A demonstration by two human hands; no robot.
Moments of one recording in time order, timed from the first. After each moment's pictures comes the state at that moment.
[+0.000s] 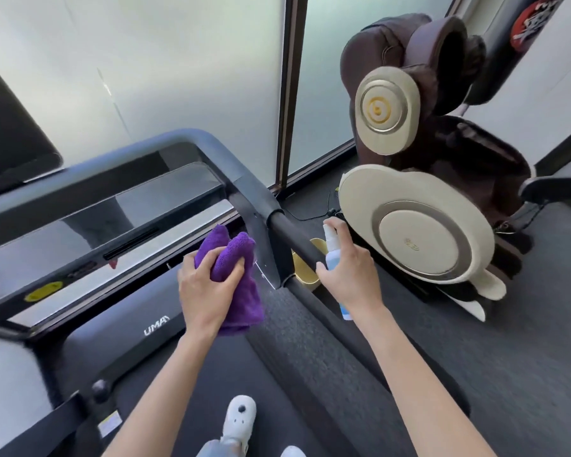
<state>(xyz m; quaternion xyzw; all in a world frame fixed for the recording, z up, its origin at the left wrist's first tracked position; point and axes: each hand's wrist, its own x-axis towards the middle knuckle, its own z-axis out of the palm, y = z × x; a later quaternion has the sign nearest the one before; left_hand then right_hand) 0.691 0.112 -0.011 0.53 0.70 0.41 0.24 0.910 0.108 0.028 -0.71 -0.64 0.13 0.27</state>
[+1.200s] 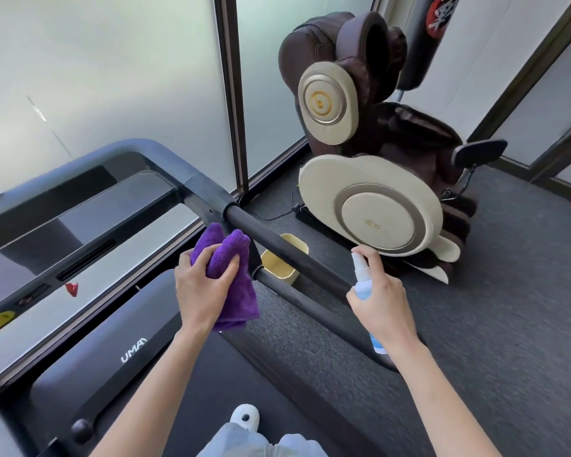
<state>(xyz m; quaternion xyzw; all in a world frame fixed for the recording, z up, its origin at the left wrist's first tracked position) 0.729 0.094 -0.010 0.60 0.63 0.41 0.28 0.974 -0.013 0.024 -0.78 -0.55 0.09 0.29</state>
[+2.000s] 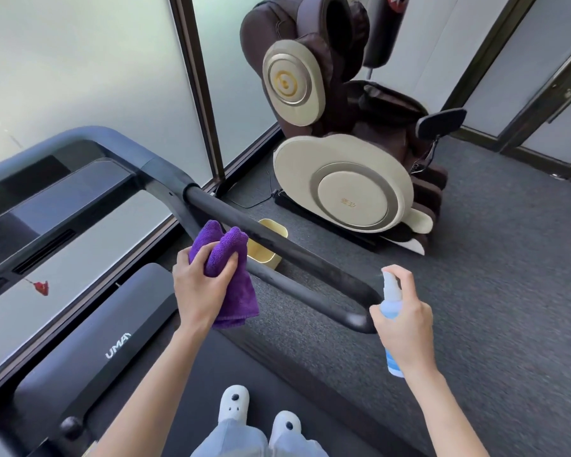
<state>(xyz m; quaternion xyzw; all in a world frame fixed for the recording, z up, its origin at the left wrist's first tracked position) 0.773 0.042 -0.019 0.63 0.60 0.39 0.31 1.013 -0.125 0.009 -0.83 -0.41 0.08 0.36</state>
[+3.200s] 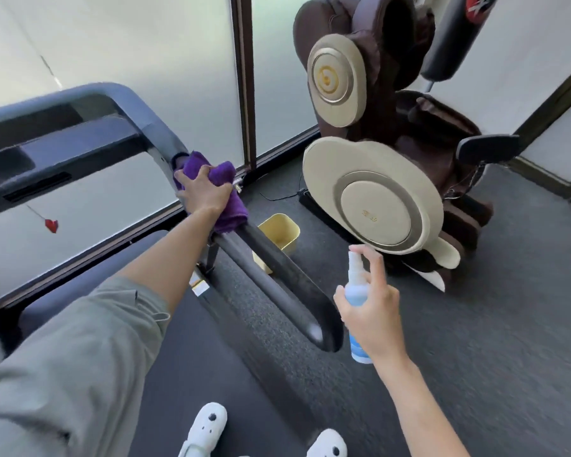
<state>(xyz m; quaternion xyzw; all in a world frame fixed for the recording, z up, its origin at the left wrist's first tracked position) 0.877 0.150 -0.022 0.50 0.78 0.27 0.26 1.096 -0.095 0.002 -0.69 -0.56 0.18 0.42</state>
